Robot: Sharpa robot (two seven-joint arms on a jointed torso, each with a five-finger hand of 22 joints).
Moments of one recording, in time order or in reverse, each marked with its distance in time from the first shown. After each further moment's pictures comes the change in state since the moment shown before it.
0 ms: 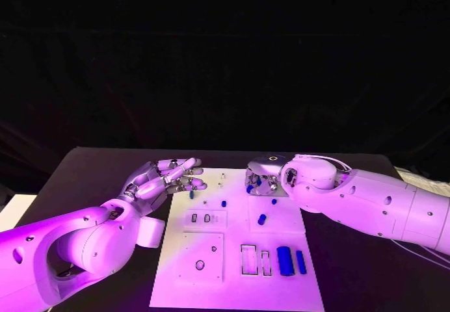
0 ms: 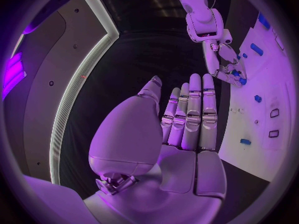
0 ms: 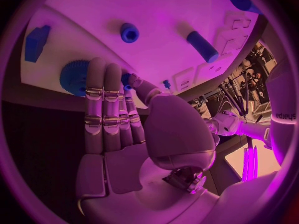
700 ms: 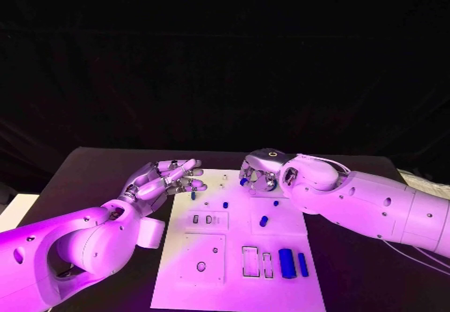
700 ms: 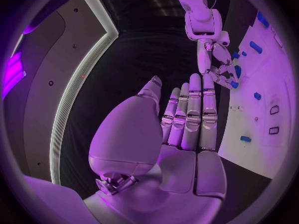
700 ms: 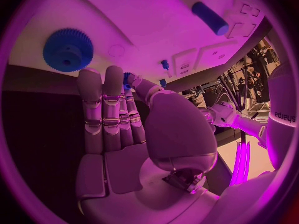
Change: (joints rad) left arm 0.002 -0.004 0.000 -0.002 0.000 0.000 -0.004; left_hand 0.000 0.000 0.000 0.000 0.000 -0.004 0.004 0.000 0.000 0.000 0.000 0.000 0.000 0.004 0.004 0.000 0.001 0.000 0.000 0.000 0.000 -0.001; right arm 0.000 0.015 0.006 0.005 0.023 -0.170 0.027; right_hand 0.034 -0.023 0.110 0.044 -0.021 0.055 -0.001 0.004 0.016 0.061 -0.011 -0.001 0.000 0.002 -0.016 0.172 0.106 -0.016 -0.009 -0.009 0.327 0.325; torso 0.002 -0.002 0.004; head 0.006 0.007
